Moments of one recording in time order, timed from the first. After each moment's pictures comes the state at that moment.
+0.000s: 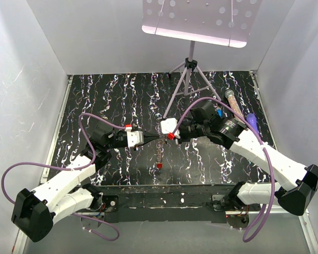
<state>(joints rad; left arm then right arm) -0.60 0.95 0.60 0.33 0.85 0.43 0.87 1.21 1.23 -0.63 -0.53 -0.81</state>
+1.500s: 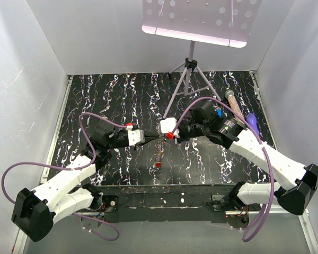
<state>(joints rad) -0.60 0.95 0.60 0.31 0.82 0.42 0.87 1.22 1.23 -0.61 -0.52 -0.82</state>
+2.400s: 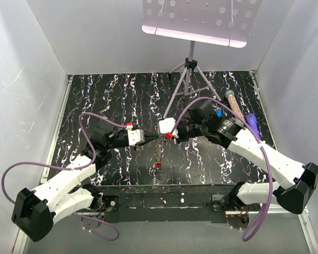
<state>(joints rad) -0.60 0.95 0.60 0.31 0.82 0.42 0.87 1.23 1.23 -0.61 -0.52 -0.82</state>
